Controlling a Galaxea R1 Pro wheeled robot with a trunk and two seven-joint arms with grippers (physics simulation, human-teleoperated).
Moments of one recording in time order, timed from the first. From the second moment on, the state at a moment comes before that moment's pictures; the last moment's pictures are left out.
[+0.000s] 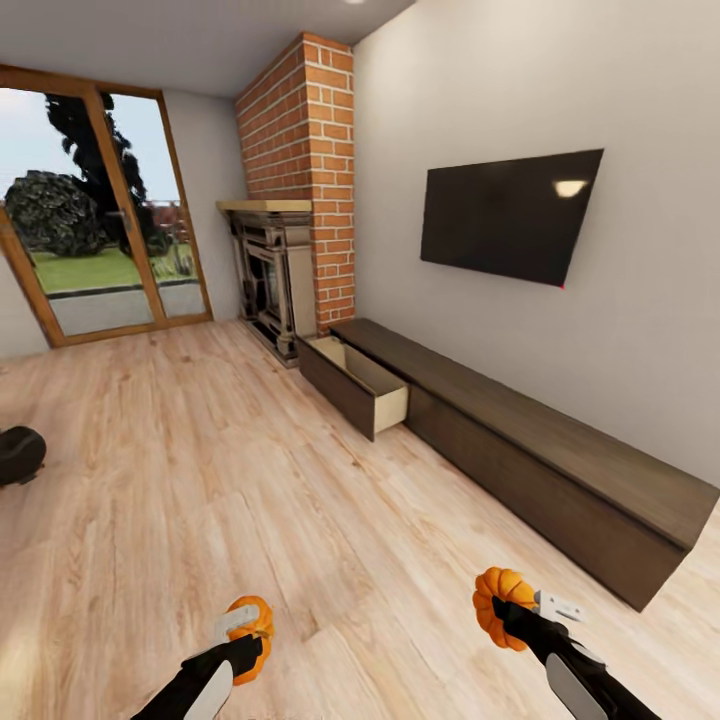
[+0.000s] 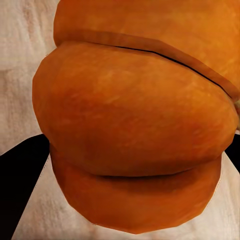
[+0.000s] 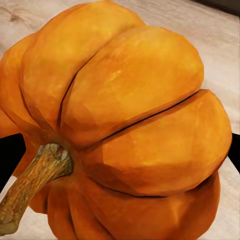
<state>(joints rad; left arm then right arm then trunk) -0.42 0.01 -0.16 -0.51 0.49 0.22 0.29 -0.41 -0.23 0.33 -0.59 -0.77 0.02 -0.10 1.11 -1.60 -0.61</state>
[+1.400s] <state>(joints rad) -0.42 -0.03 -0.17 -0.51 0.49 0.23 0.29 -0.41 -0.23 0.34 -0.59 -0.76 0.03 -0.10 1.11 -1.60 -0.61</state>
